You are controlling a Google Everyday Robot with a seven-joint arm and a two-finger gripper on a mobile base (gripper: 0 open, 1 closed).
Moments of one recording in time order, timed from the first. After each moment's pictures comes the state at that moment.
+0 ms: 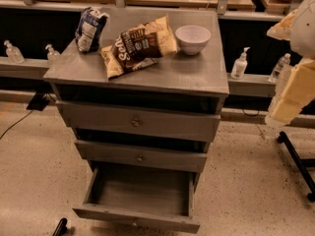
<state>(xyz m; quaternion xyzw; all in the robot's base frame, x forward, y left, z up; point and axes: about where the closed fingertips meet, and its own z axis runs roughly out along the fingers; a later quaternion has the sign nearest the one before) 0.436 -0.208 1.005 -0.60 0.77 -0.07 0.20</state>
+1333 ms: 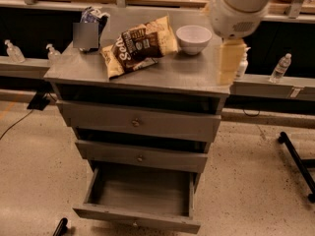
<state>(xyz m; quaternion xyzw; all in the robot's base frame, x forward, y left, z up) 0.558 -0.138 0.985 -0.72 0.65 -0.16 0.18</state>
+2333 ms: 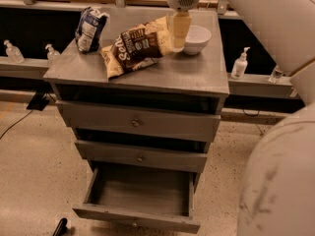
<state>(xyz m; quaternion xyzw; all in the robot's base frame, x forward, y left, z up) 0.727 -0.067 0.983 -0.71 0.63 -0.18 0.23</state>
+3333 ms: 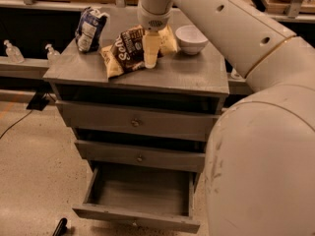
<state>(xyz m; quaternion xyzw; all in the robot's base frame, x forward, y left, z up) 0.747 0.013 0.917 -0.73 0.64 -0.11 0.23</state>
